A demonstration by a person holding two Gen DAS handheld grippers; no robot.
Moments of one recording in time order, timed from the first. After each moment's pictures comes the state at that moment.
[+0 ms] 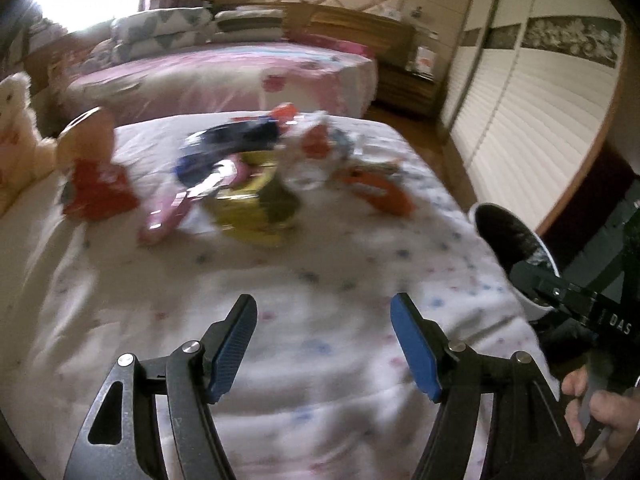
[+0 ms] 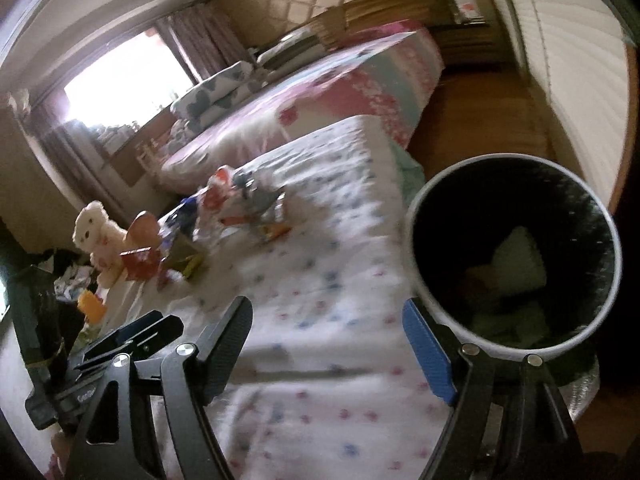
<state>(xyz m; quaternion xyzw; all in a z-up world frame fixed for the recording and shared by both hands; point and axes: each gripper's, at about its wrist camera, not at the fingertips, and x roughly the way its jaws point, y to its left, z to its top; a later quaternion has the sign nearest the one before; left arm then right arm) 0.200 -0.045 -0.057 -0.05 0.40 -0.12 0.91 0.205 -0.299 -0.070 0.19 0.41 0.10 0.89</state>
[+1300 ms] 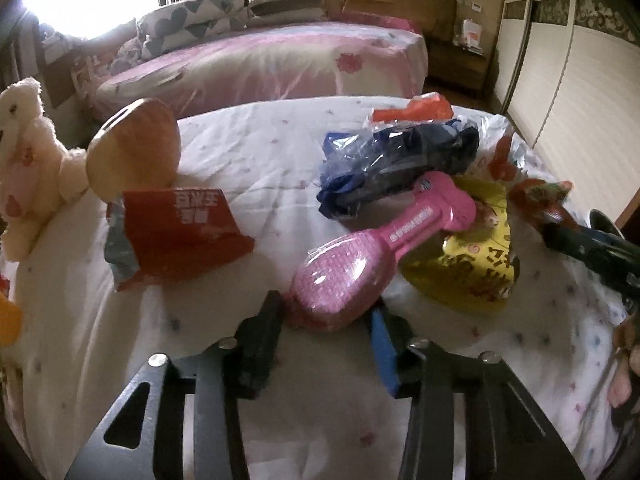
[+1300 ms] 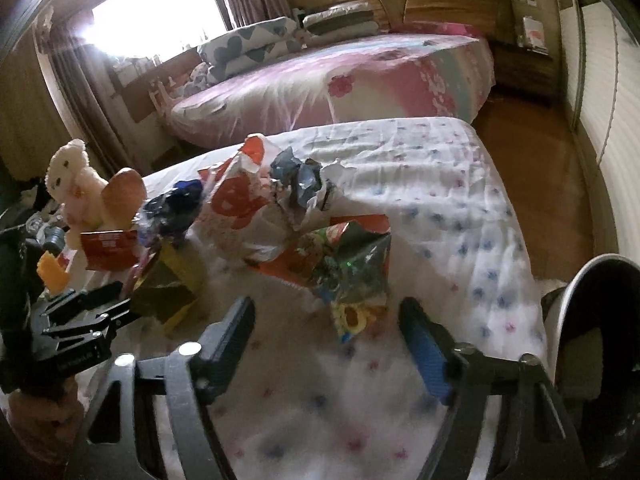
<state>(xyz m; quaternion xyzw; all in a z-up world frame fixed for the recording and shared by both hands) 0.307 0.017 -0.090 0.01 0.44 -0.05 0.90 0.313 -0.212 -0.093 0.07 0.44 0.13 0.89</state>
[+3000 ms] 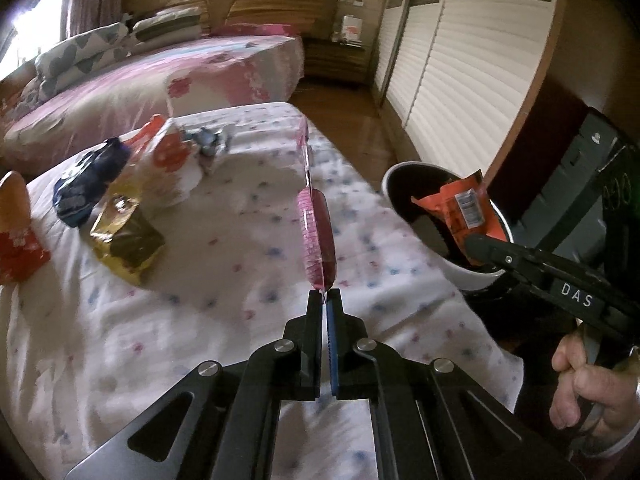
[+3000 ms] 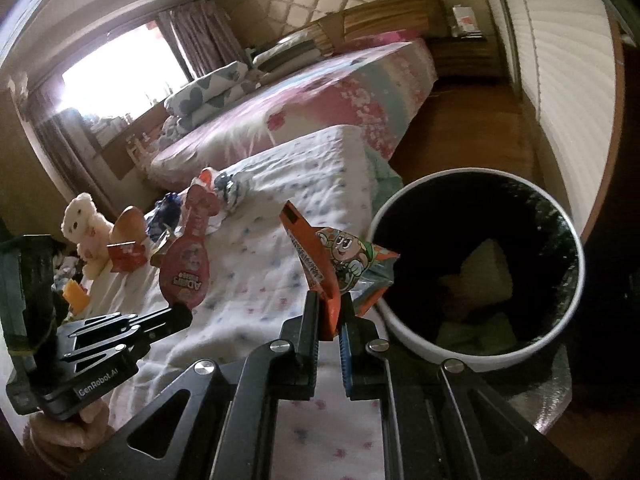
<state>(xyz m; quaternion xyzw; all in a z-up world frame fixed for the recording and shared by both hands) 0.223 -0.127 -0.055 0.02 0.42 -0.24 0.88 0.190 -0.340 -0.065 0.16 0.40 0.07 0.90</state>
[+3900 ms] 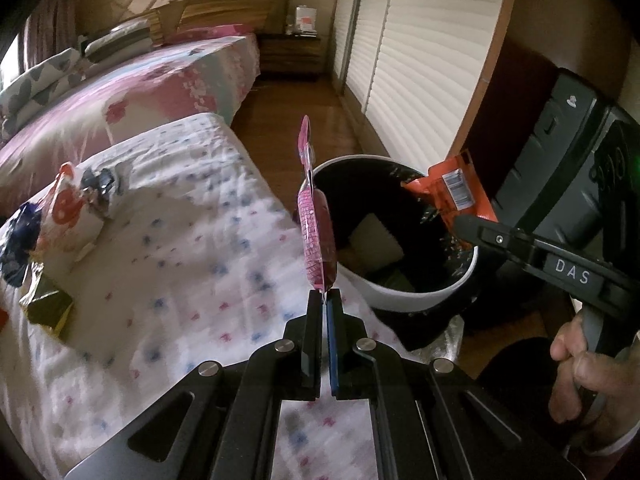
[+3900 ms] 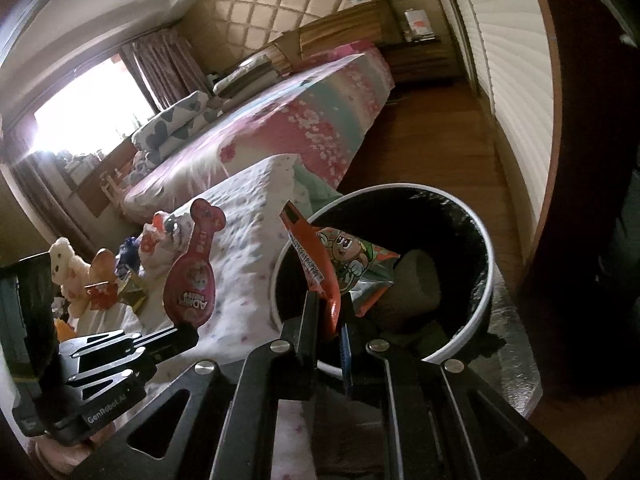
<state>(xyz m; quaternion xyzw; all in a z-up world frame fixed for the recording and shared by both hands) 0.238 -0.211 -0.059 0.07 0.42 -0.29 0.86 0.181 -0.409 -0.065 0.20 0.38 0.01 0.90</state>
